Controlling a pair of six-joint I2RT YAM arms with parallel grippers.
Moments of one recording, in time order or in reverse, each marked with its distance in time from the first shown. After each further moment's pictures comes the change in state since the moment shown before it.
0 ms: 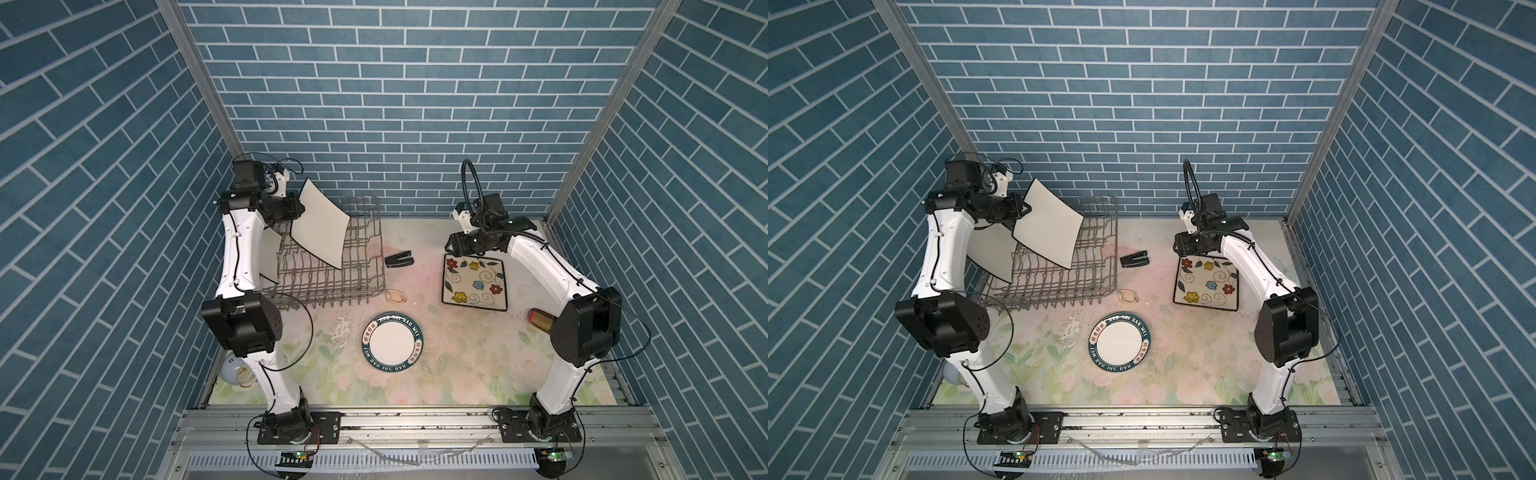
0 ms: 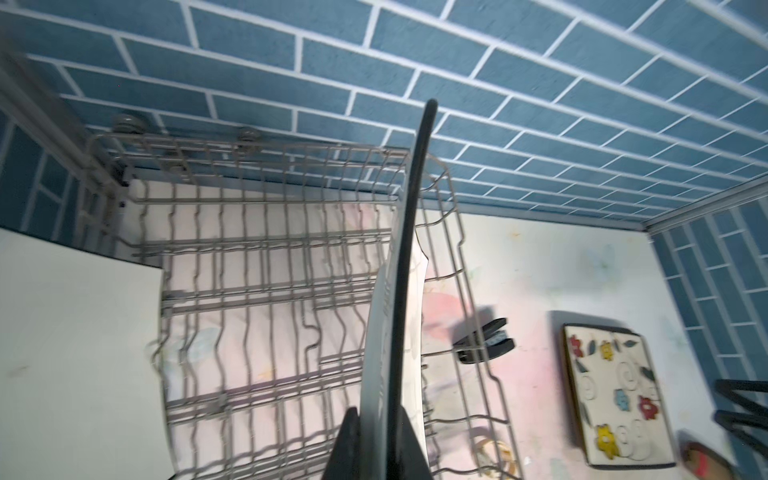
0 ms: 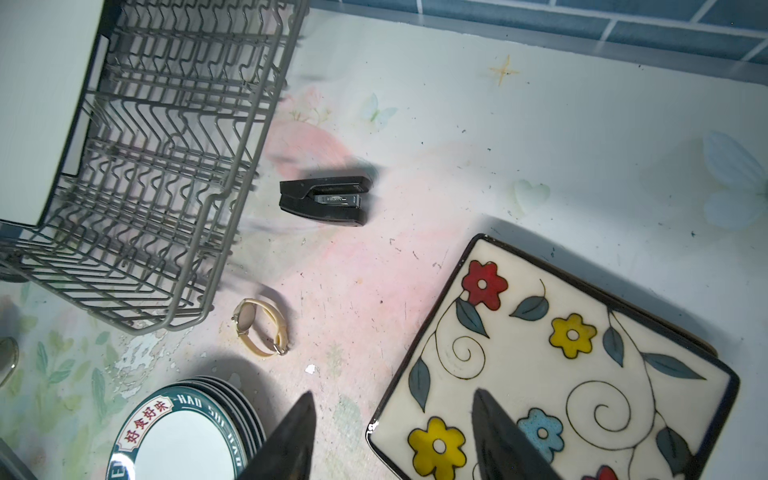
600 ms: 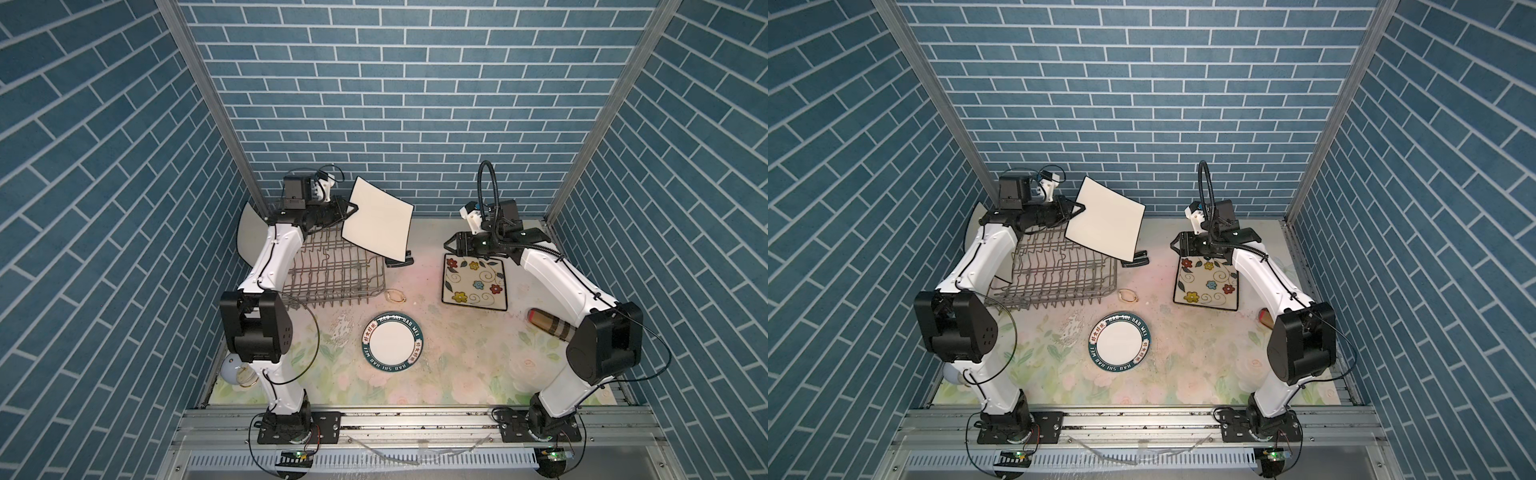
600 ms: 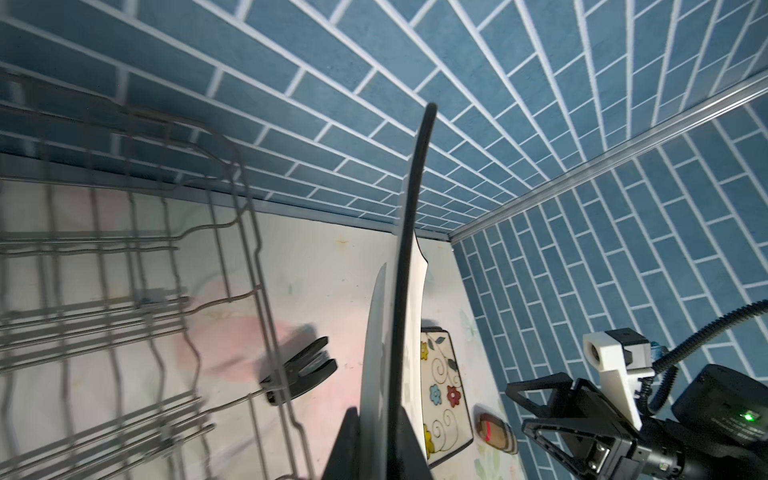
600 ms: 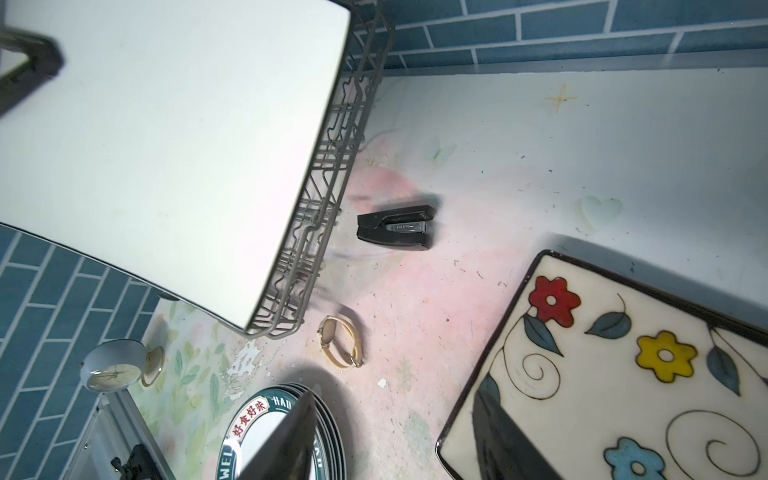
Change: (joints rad) left arm -0.238 -0.065 -0.382 0.576 0.248 -0.452; right arm -0.040 -0.141 -0.201 0.222 -0.212 0.150
